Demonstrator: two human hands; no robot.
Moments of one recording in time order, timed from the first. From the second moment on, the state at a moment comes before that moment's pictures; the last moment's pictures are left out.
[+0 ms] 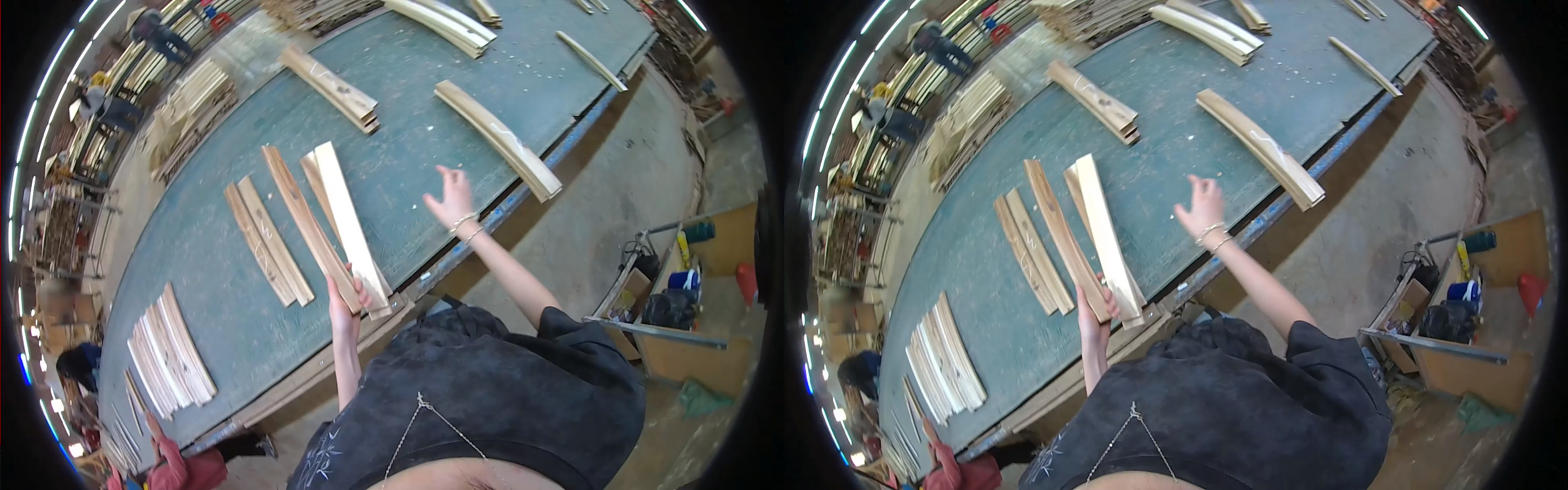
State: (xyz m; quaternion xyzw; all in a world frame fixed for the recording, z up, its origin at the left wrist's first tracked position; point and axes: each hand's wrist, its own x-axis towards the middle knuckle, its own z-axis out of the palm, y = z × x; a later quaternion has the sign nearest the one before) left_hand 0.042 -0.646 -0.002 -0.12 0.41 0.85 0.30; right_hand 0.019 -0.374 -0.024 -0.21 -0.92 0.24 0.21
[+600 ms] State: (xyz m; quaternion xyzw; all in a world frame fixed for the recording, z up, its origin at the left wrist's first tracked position) left_hand 0.090 -0.355 -0.048 0.03 0.75 0.56 0.35; right_hand -0.027 -0.111 -0.027 -0.30 -0.92 0.21 -0.15
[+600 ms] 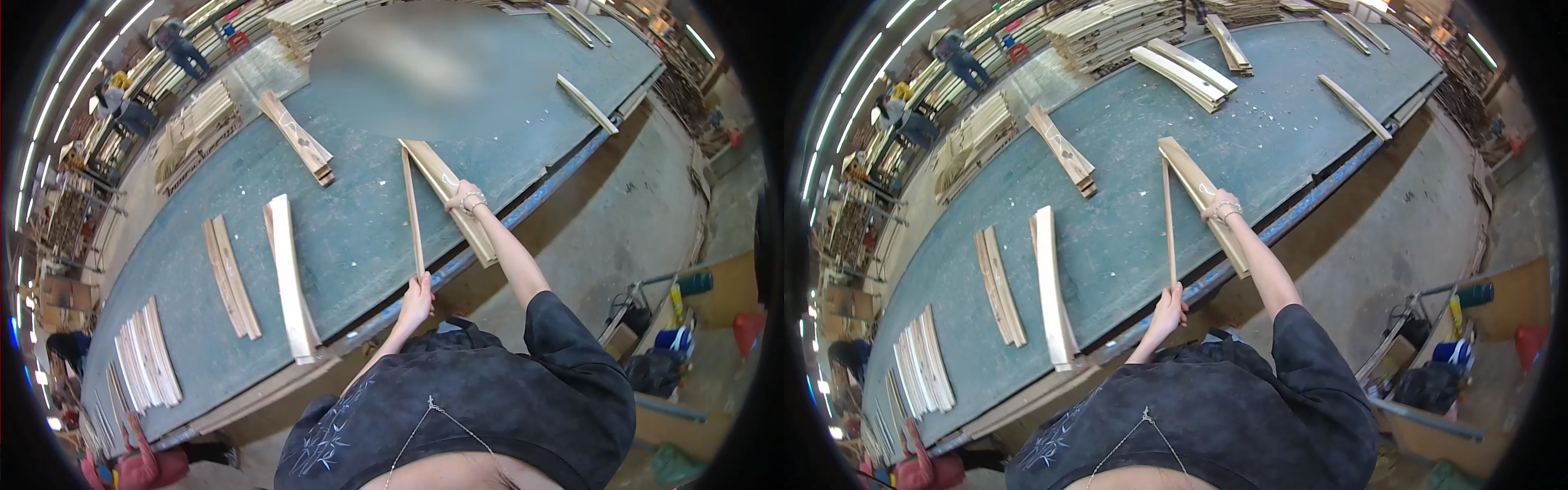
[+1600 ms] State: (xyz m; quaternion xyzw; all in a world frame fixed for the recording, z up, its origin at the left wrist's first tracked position) left_hand -0.041 -0.143 -0.025 -0.05 0.97 0.20 0.13; right_hand 0.021 -0.058 -0.096 -0.32 -0.48 0.82 0.05
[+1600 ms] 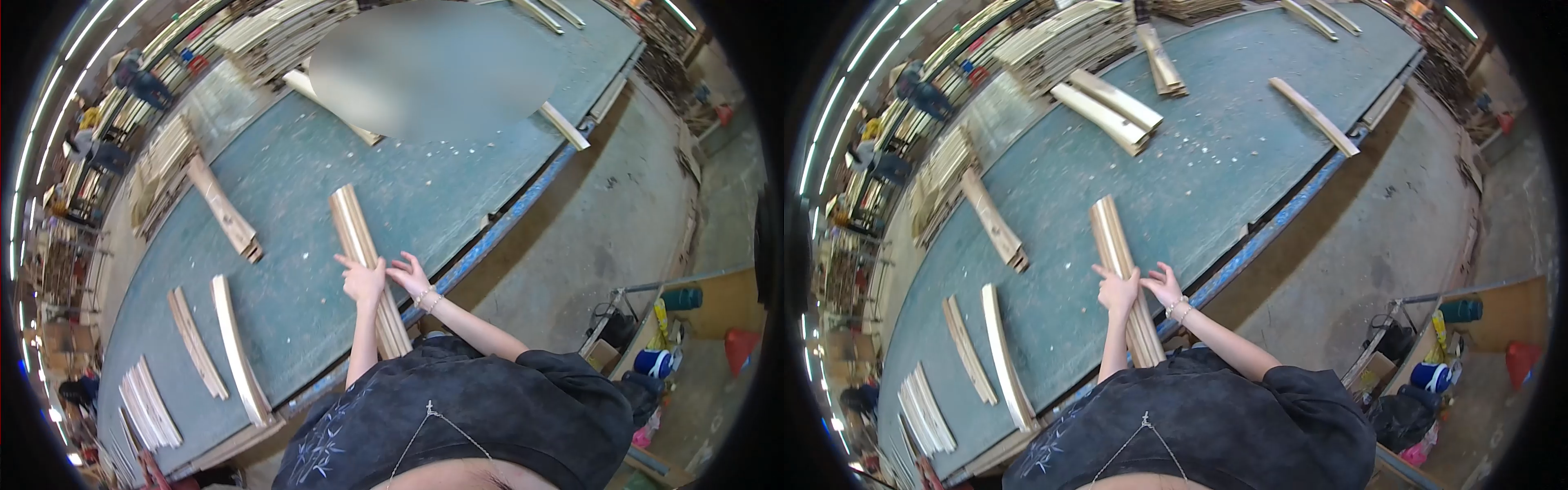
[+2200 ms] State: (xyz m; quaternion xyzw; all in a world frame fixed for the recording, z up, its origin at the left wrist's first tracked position) left_hand -0.198 0.157 0.064 0.16 0.75 0.63 0.12; right_hand -0.116 0.257 0.030 -0.11 -0.65 0.75 0.00
